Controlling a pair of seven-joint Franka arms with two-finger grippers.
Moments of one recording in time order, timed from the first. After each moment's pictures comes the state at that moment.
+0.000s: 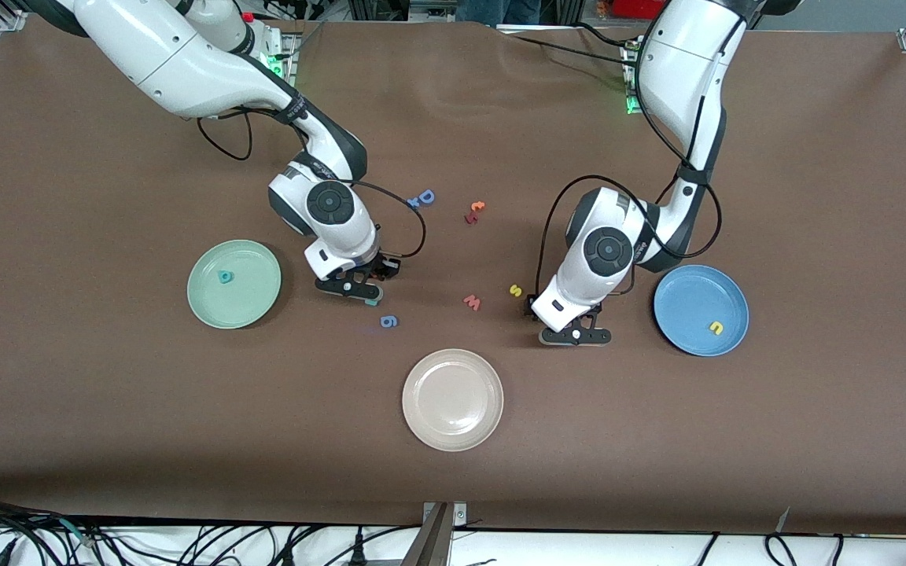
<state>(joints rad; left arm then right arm) -0.56 0.71 0.11 -1.70 -0.19 2.43 -0.35 0.06 0.71 0.56 -1.87 -0.54 2.44 1.10</state>
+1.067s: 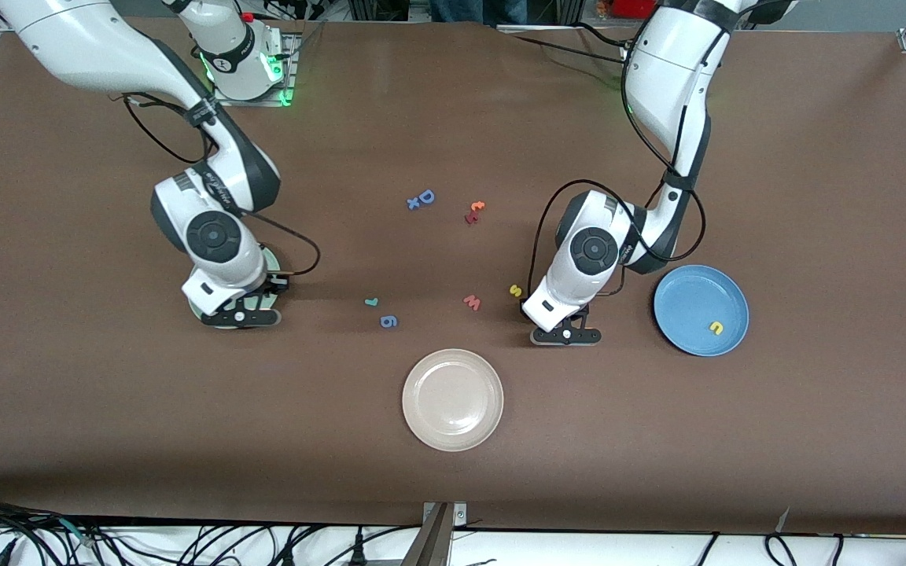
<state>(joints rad) -0.59 0.74 0.11 -1.69 -0.19 2.48 -0.38 -0.21 0.55 0.52 -1.90 -0.55 2.15 0.57</state>
